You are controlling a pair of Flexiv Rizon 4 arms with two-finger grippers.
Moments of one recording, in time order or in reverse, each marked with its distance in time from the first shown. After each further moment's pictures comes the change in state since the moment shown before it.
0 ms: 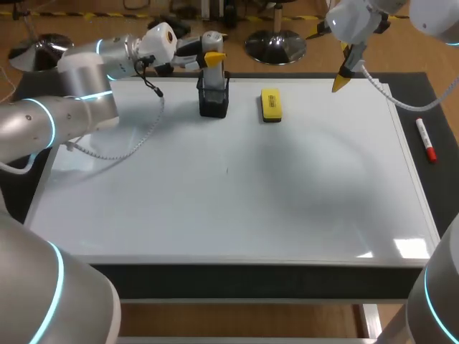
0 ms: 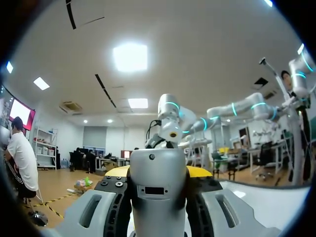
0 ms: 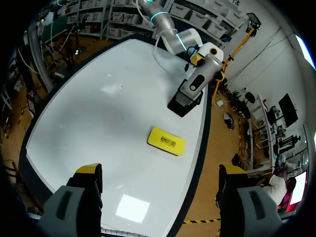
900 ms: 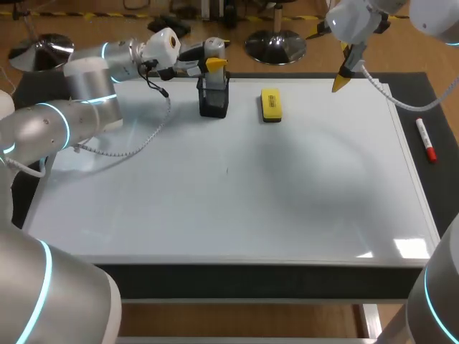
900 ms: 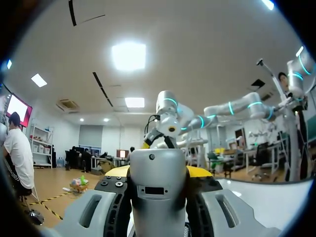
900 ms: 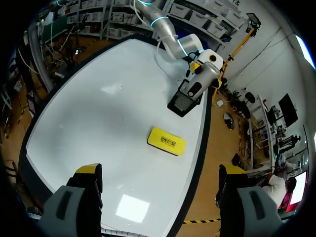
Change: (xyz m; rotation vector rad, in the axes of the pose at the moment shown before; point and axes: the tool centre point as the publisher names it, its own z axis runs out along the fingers) left arm -0.005 0.020 -0.003 0.004 0.039 -0.018; right arm 0.000 0.000 0.000 0.000 0.000 0.000
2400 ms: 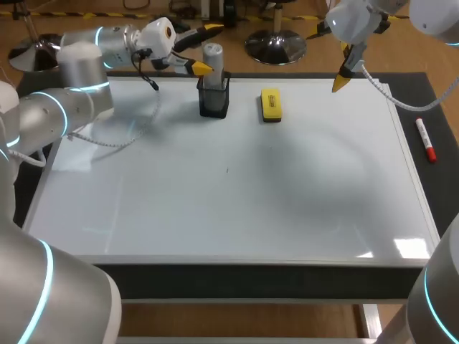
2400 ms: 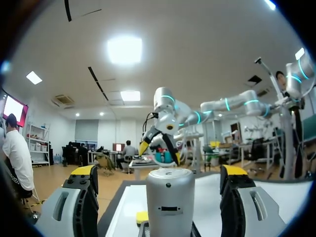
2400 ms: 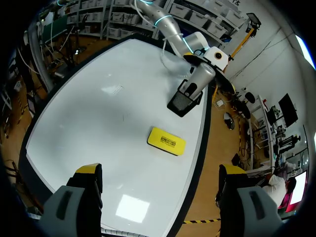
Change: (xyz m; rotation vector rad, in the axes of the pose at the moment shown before) left arm -0.004 -0.014 -0.008 -0.083 0.049 0.005; right arm 0.000 0.000 0.000 0.000 0.000 0.000
